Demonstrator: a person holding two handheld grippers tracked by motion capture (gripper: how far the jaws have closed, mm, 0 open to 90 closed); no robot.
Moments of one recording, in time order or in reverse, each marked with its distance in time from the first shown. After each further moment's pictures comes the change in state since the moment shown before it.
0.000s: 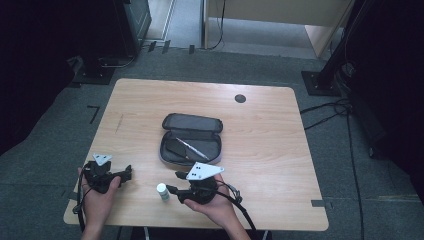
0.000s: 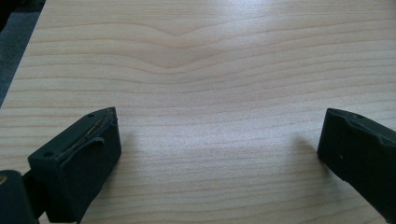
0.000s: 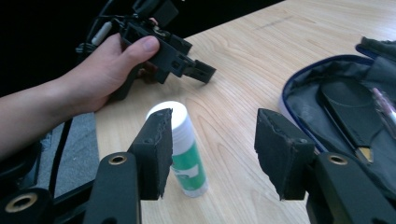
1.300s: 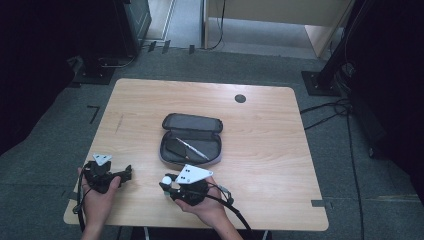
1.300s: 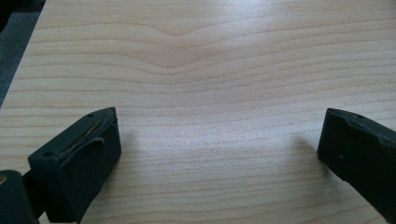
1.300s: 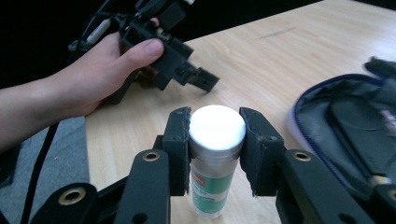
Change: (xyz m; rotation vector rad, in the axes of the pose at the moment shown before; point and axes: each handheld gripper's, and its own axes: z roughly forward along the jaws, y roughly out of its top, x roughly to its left) left arm 0.000 0.000 0.000 0.000 0.000 0.000; right arm 0.013 0.006 0.017 -0.009 -0.049 -0.068
